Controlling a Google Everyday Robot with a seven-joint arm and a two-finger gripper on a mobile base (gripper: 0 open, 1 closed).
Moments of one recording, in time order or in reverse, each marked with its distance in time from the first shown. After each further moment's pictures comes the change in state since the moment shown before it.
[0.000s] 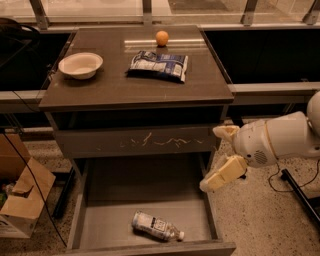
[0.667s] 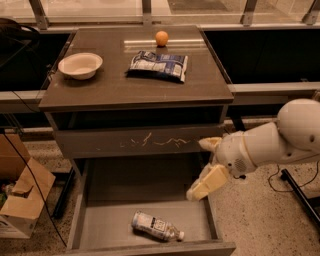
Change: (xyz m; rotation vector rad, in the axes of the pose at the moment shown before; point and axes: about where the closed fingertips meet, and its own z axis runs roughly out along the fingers) arm 0.020 0.005 0.049 -0.078 0.034 0.026
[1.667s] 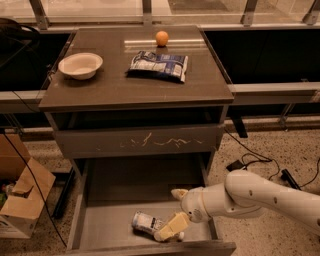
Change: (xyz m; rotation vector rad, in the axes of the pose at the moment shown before) arm 0.113 0.020 0.178 -0.127 -0.079 0.189
